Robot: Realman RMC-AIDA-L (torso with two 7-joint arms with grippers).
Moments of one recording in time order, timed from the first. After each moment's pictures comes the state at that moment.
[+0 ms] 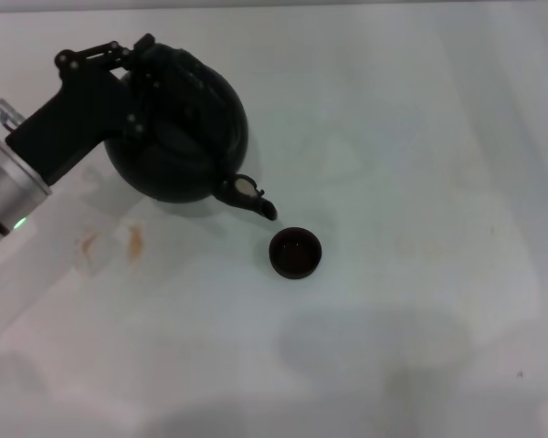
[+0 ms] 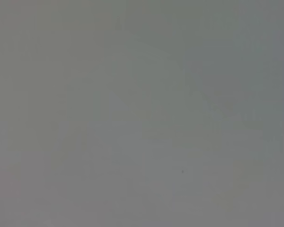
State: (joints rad) left arm -0.51 -2.08 0.59 0.09 1.42 1.45 -0.21; right arm 0.44 2.01 -1.09 -0.22 -0.32 -1.08 0.71
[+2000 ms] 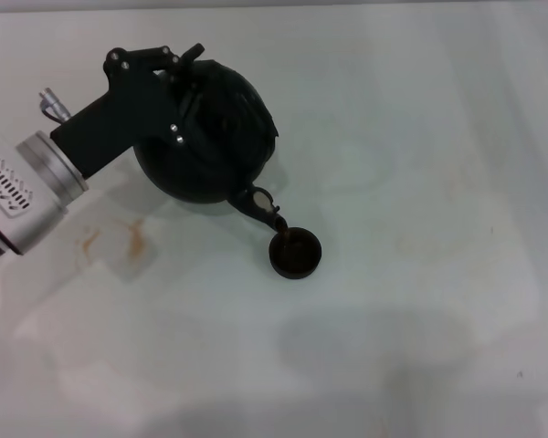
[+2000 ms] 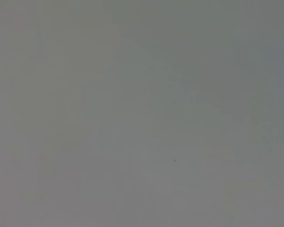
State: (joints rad) left arm -0.58 -2.08 0.60 0.06 1.49 1.41 0.05; right arm 0.45 2.01 -1.10 -0.18 -0.30 -1.09 0.78
